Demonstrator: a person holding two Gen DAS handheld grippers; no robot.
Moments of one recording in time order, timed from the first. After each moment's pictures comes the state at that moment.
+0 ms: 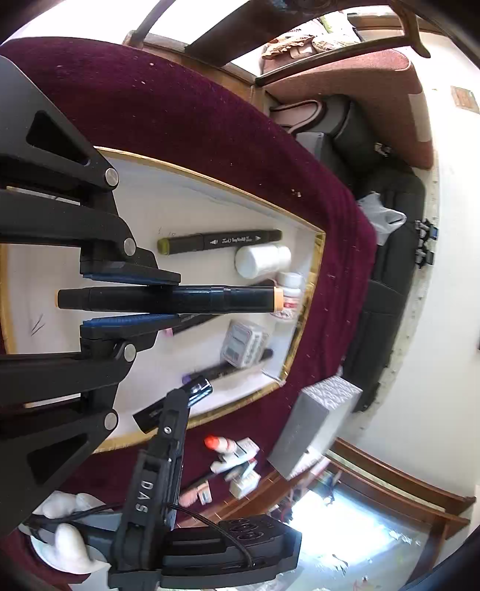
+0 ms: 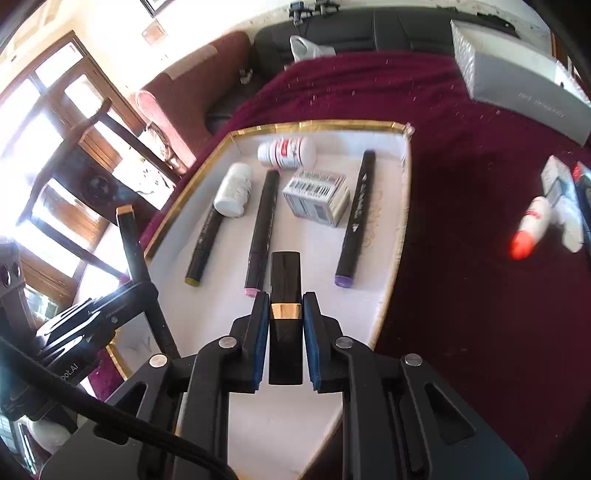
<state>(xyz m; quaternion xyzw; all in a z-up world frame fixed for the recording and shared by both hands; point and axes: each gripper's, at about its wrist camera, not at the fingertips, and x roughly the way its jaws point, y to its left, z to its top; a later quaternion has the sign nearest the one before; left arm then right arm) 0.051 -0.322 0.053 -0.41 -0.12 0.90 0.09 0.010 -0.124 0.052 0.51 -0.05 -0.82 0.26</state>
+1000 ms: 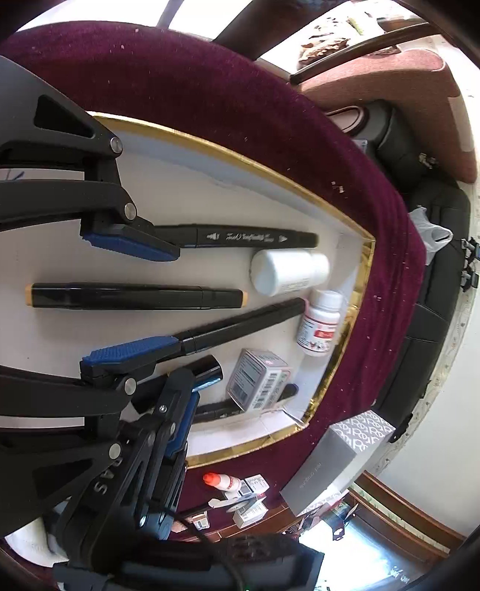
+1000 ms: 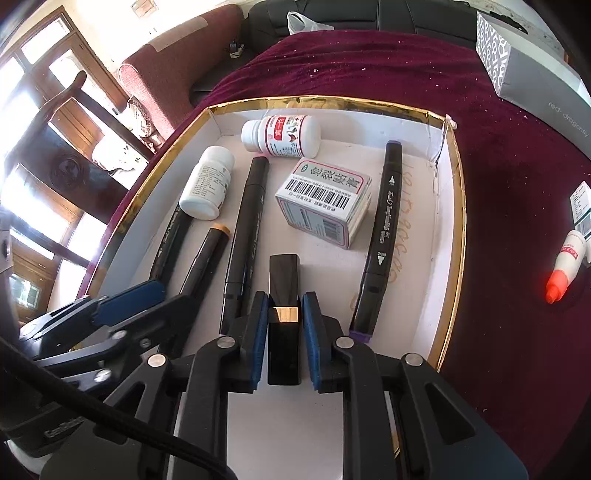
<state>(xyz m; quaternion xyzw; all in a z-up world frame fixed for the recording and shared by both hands) 0.008 -0.315 0.027 -0.49 -0.13 0.86 0.06 -0.032 -0.158 0.026 0.53 -0.01 -0.81 0.24</state>
